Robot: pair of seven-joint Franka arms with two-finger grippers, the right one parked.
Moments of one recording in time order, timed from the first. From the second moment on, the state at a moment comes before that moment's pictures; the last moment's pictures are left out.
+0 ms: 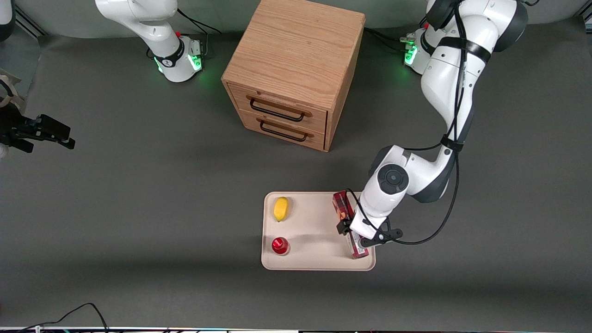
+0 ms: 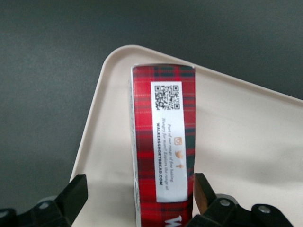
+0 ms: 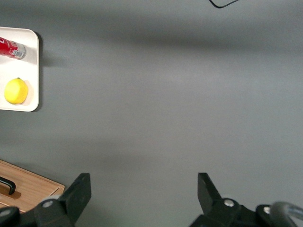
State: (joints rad) arm -0.31 0.82 -0.19 -1.43 0.15 2.43 -0.83
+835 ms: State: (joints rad) arm -0.28 0.60 -0.17 -1.08 -0.04 1.51 -0.67
